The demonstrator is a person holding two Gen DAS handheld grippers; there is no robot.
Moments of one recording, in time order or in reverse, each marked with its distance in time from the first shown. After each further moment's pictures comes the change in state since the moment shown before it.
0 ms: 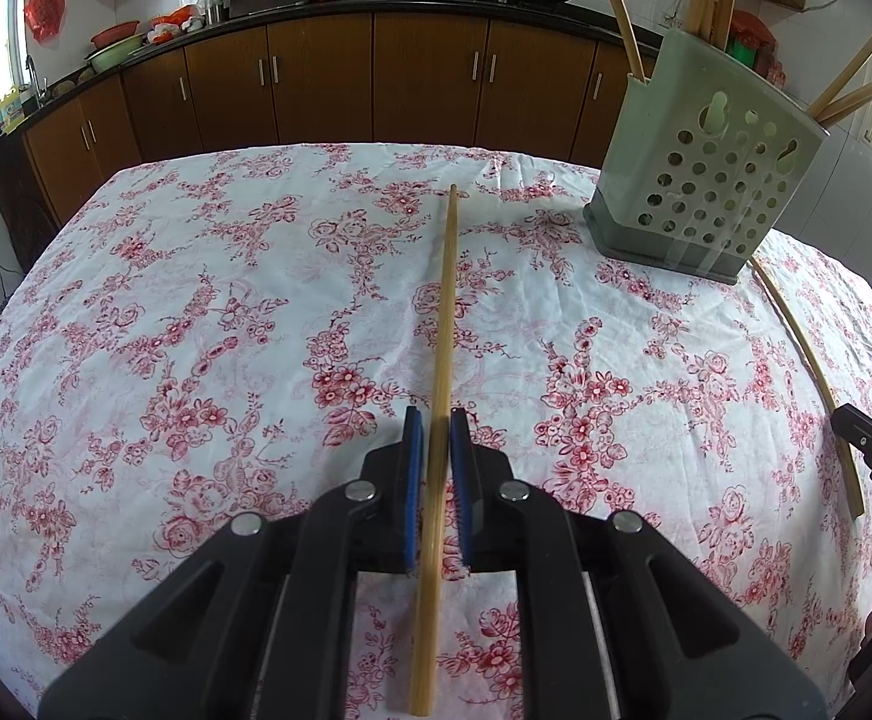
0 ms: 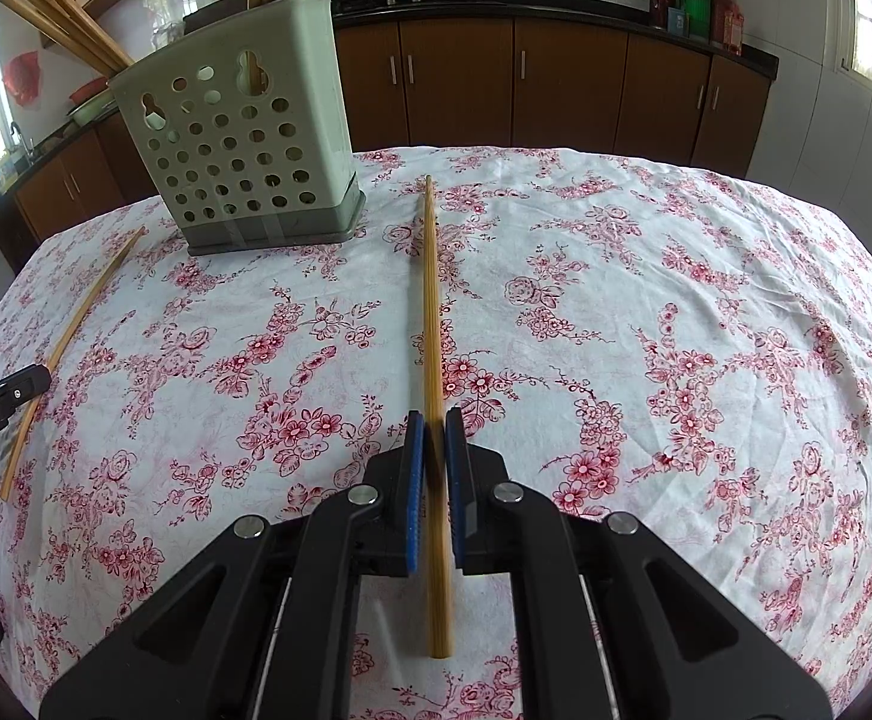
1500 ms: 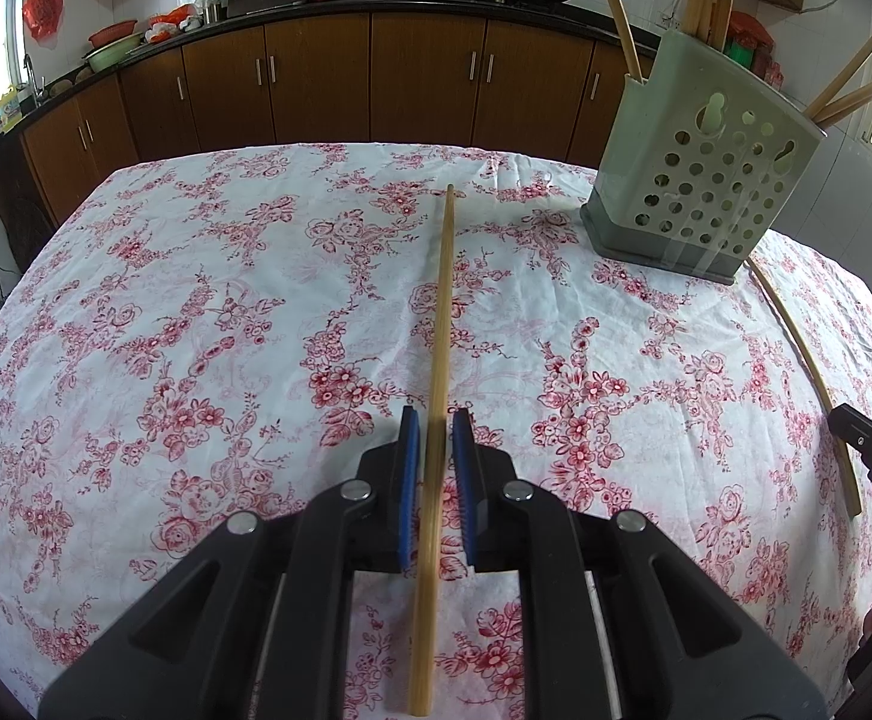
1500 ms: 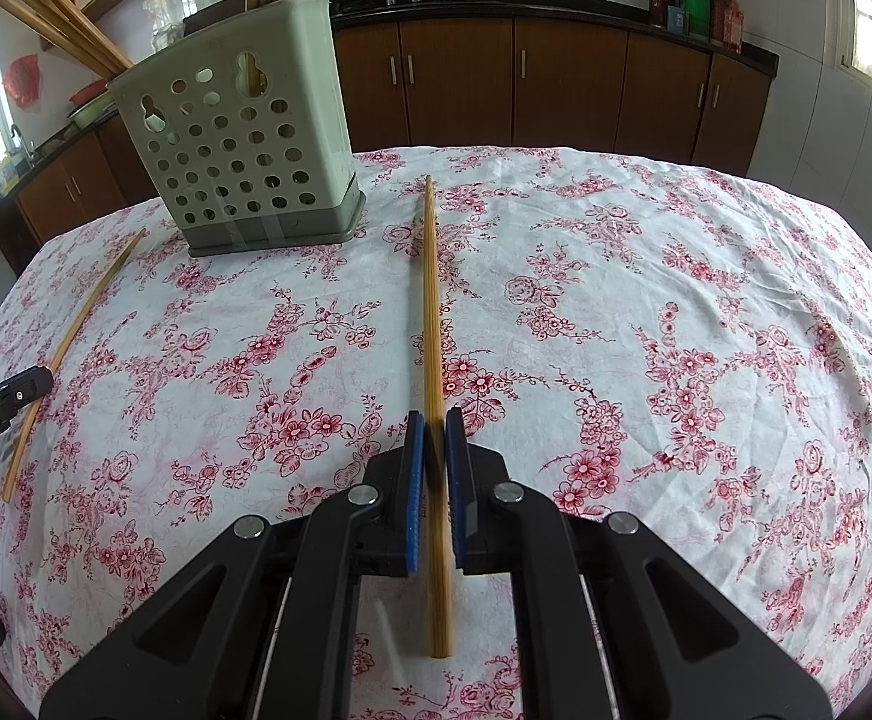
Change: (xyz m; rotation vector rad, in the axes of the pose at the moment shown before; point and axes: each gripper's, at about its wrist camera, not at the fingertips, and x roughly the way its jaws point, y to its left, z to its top) left arm -0.001 -0.002 -0.001 -0.004 0.002 -0.001; right arm 0.000 0.000 0.001 0.002 0.000 0.002
